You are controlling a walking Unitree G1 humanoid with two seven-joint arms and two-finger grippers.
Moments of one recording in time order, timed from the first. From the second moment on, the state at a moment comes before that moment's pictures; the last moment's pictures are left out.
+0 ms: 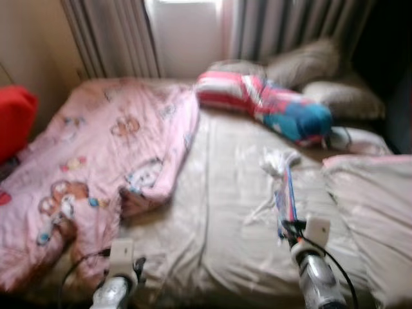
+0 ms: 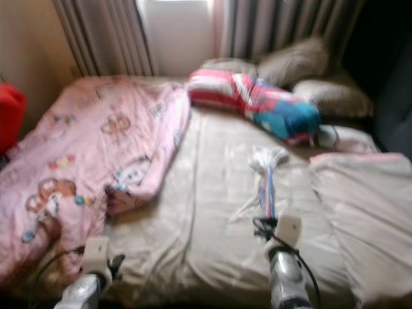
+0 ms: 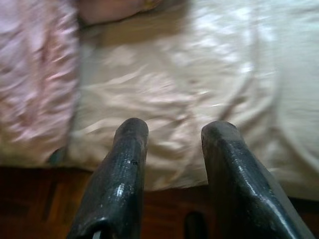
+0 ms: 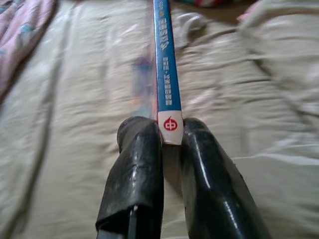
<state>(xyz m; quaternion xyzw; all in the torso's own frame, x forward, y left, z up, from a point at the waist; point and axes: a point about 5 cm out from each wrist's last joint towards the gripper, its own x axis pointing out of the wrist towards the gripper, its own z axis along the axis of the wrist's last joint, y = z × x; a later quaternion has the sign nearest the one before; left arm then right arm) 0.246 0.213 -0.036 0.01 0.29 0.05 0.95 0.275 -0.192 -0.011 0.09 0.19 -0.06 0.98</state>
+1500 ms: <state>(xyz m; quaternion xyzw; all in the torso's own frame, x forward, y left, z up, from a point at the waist) 0.249 0.203 -0.036 -0.02 0.28 0.04 0.96 0.272 -0.194 -0.014 0.09 0.20 -0.07 0.97</state>
